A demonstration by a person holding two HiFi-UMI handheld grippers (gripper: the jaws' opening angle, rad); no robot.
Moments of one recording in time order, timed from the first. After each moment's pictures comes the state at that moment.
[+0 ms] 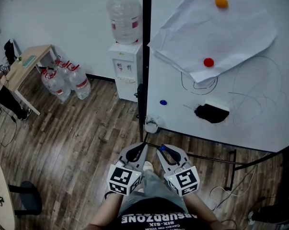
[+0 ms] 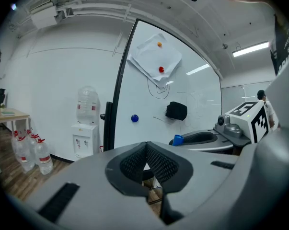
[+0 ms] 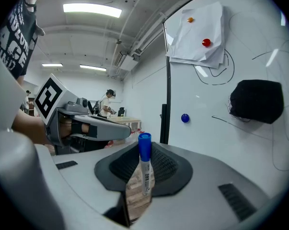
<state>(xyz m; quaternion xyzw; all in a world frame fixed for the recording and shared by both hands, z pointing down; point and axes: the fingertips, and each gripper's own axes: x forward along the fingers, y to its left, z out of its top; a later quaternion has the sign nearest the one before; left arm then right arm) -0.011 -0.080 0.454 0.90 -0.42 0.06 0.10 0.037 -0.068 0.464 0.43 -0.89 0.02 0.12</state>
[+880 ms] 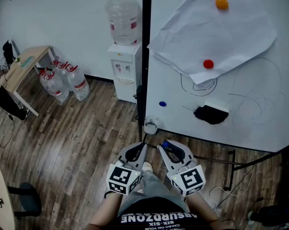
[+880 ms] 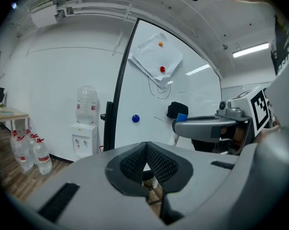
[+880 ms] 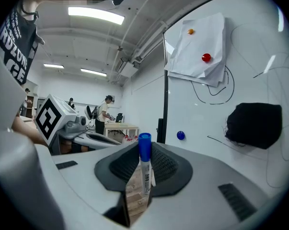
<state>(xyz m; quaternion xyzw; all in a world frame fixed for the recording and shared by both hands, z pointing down) -0.012 -0.088 0.453 0.90 -0.42 0.06 0.10 0.041 -0.077 0.417 0.44 -0.89 -0.01 0.08</state>
